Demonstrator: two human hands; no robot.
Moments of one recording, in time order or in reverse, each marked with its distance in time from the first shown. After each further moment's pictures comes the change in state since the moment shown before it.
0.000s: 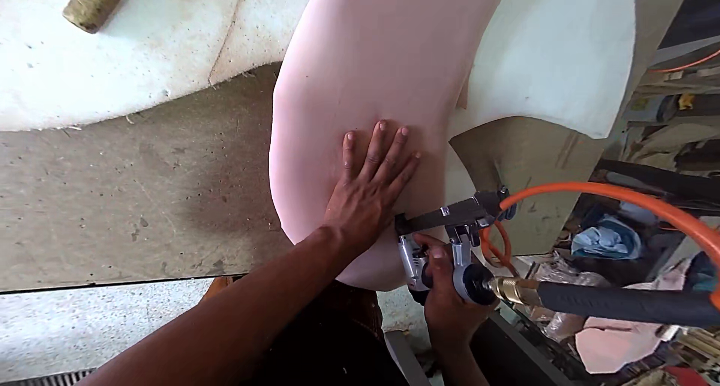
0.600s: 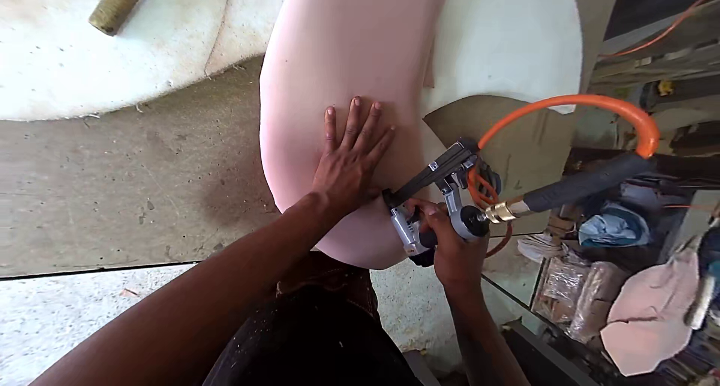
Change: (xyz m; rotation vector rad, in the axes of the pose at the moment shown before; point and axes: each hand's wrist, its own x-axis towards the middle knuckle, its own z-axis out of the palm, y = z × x) left_hand -0.003 0.003 0.000 0.056 0.053 0.018; right_hand 0.012 0.007 -0.043 0.043 -0.175 0.071
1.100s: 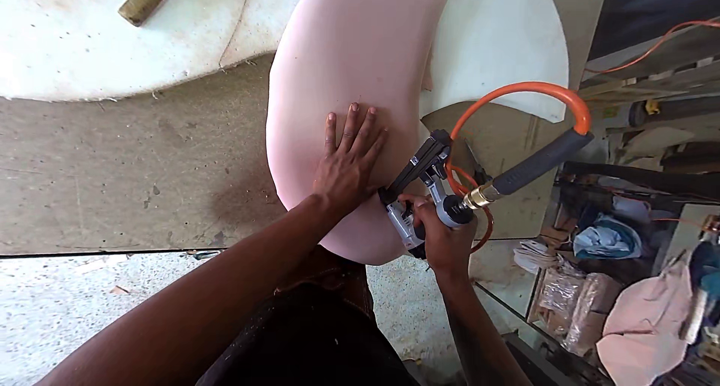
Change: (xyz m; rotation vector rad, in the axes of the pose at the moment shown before) left_hand -0.018 0.011 0.010 -0.003 0.067 -0.070; right_hand 0.004 0.000 0.005 -0.053 -0.069 -0.109
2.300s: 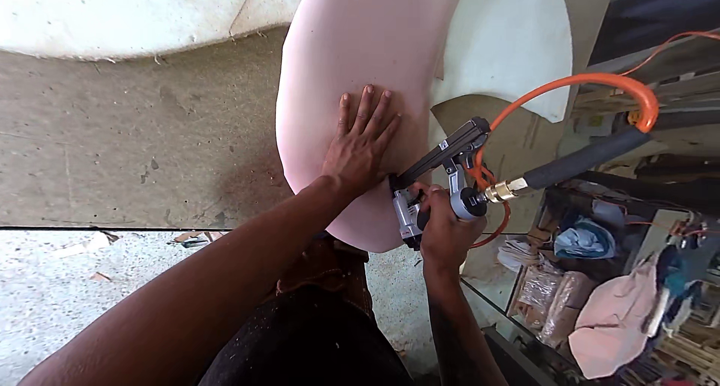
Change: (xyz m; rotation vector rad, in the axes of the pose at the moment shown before) left_hand 0.001 -0.002 0.005 -0.034 0.006 0.002; right_hand -0.019 -0.001 0.027 -0.020 0.298 -0.046
